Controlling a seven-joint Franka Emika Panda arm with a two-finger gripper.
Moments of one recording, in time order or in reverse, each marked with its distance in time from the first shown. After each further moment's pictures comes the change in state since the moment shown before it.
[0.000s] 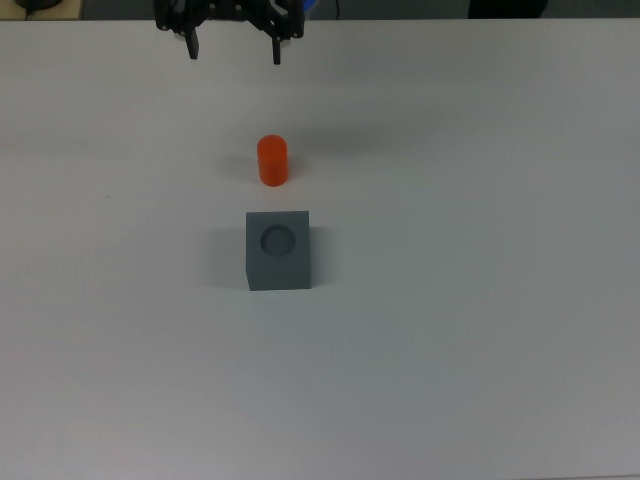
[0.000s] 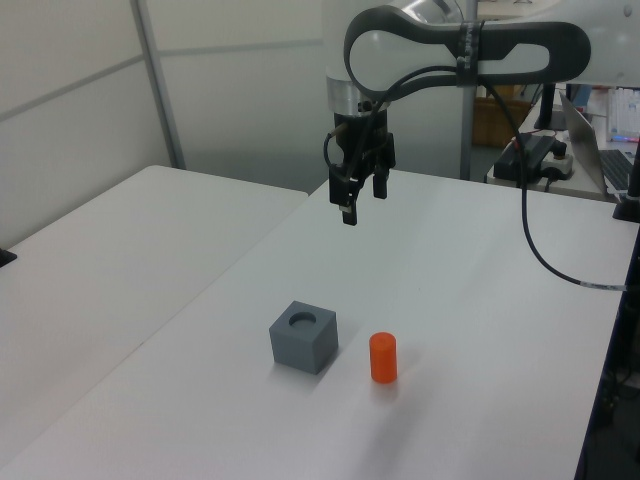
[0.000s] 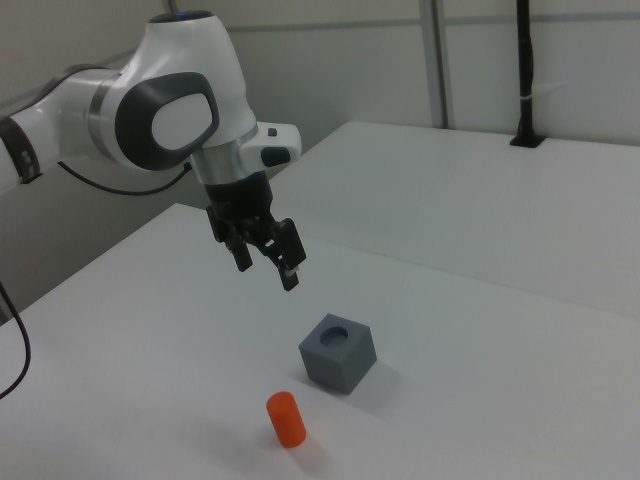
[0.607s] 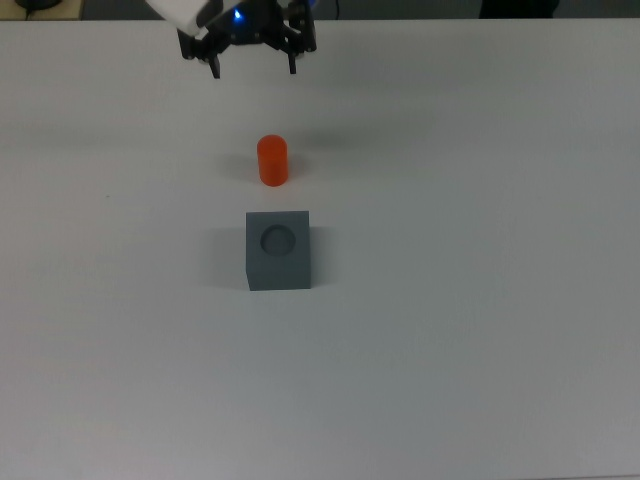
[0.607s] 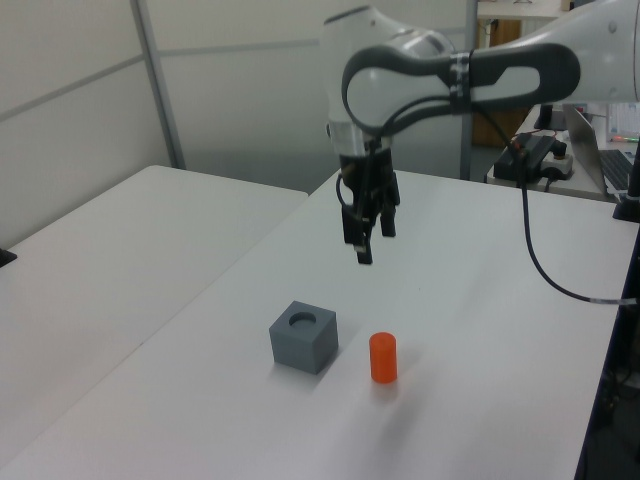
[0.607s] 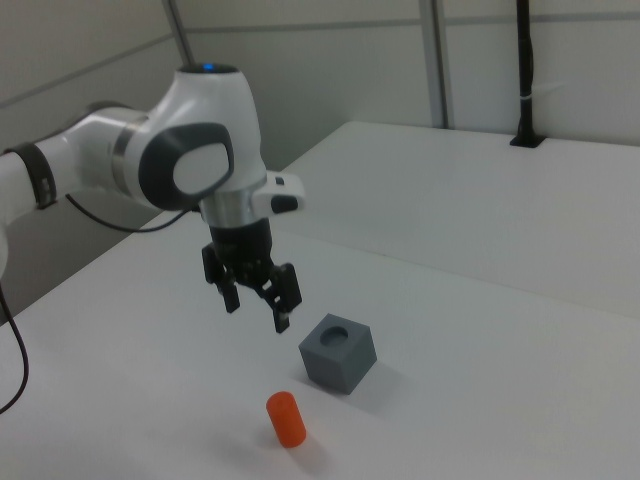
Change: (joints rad) arm 0.000 -0.004 0.006 -0.150 0.051 0.025 -0.112
